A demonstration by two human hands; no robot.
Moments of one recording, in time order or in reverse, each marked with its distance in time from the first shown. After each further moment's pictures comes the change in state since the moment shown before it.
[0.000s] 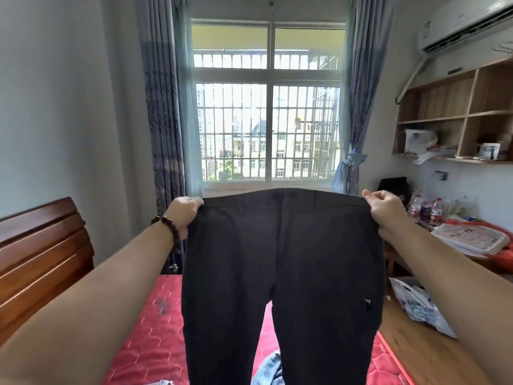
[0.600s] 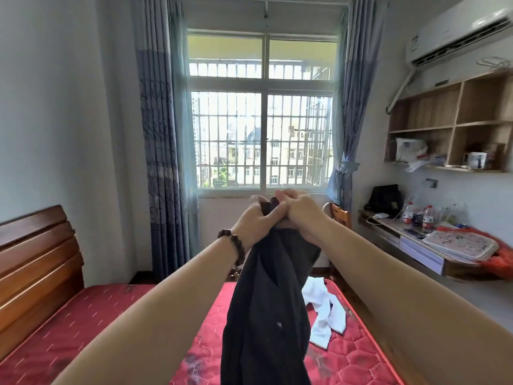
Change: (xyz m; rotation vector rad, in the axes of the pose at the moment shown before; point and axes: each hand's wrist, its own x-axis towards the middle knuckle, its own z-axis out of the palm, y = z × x) left_hand -0.053 0.016 0.117 0.067 -0.412 0.252; right_hand -0.105 -0.077 0.109 0.071 -0.569 -0.005
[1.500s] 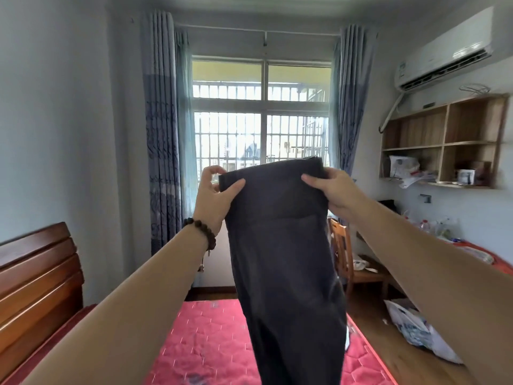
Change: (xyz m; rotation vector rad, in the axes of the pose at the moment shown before) left_hand -0.028 0.068 -0.098 -0.392 0.258 0.310; right_hand 0.007 -0.070 -0.042 0.206 0.026 -0.218
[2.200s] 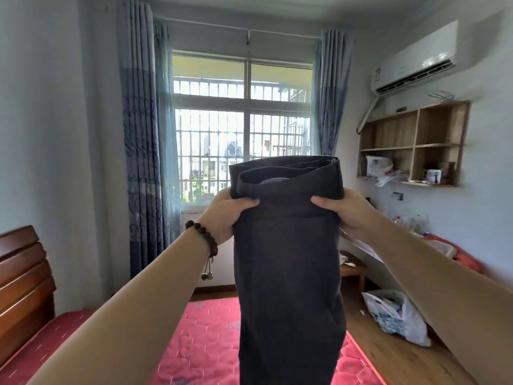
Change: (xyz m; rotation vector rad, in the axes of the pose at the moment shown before) left_hand -0.008 0.007 0.013 -0.116 -0.294 -0.313; right_hand -0.045 0.004 -0.026 -0.077 0.001 0.072
